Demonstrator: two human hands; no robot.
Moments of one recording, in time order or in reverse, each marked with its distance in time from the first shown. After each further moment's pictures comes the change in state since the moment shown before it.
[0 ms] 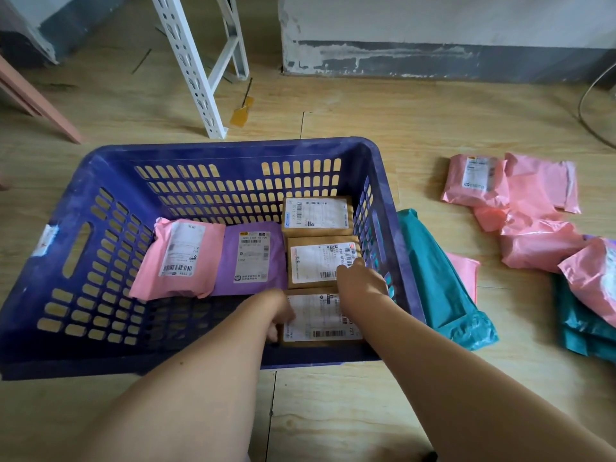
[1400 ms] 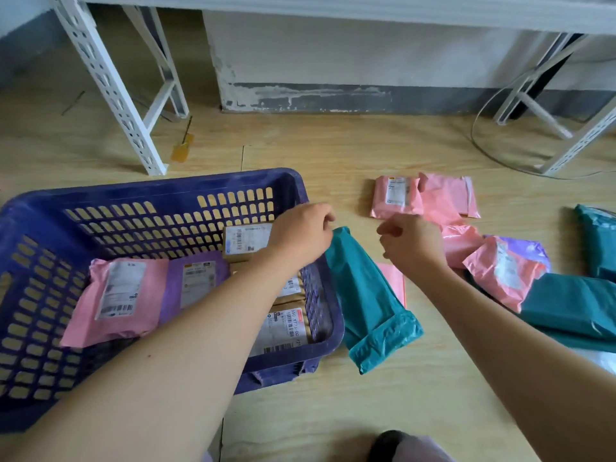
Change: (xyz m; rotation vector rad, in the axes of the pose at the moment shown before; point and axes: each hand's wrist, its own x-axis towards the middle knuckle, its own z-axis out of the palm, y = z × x) left_hand -0.122 0.150 0.025 0.380 0.764 1.057; right_hand -0.055 0.151 -0.081 0.645 0.701 0.145
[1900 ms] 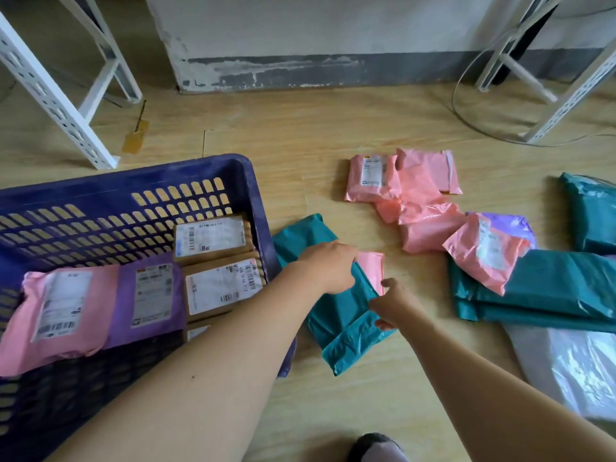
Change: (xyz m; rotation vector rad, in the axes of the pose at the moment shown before) left_hand 0.022 0.059 0.091 0.152 -0.588 0.090; right_hand -0.001 0.129 0.062 0.110 -0.400 0.582
